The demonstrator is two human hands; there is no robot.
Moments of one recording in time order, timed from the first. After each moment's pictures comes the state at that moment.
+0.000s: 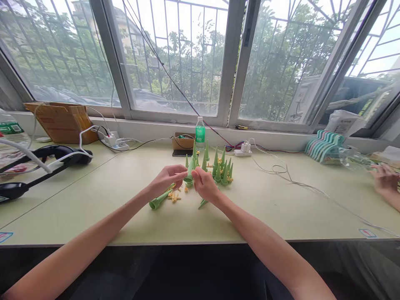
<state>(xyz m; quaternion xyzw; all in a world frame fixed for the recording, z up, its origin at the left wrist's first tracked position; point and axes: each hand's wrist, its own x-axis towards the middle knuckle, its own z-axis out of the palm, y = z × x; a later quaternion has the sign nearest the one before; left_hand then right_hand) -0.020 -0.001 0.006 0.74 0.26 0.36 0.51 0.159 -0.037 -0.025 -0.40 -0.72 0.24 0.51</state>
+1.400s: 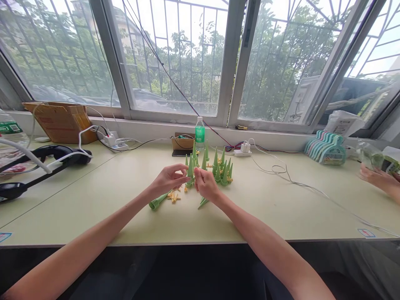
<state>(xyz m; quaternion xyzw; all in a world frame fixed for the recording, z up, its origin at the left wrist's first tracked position) -0.017 -0.006 0.004 0.75 0.26 0.39 0.47 0.161 -0.033 -0.028 -0.40 -0.69 0.27 0.54</state>
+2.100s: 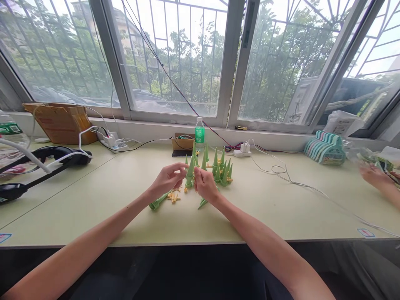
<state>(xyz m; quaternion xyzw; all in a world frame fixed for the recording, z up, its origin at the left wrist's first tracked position) -0.012 -0.009 0.006 0.74 0.27 0.42 0.45 0.155 -0.034 -0.028 -0.42 -0.67 0.26 0.56</state>
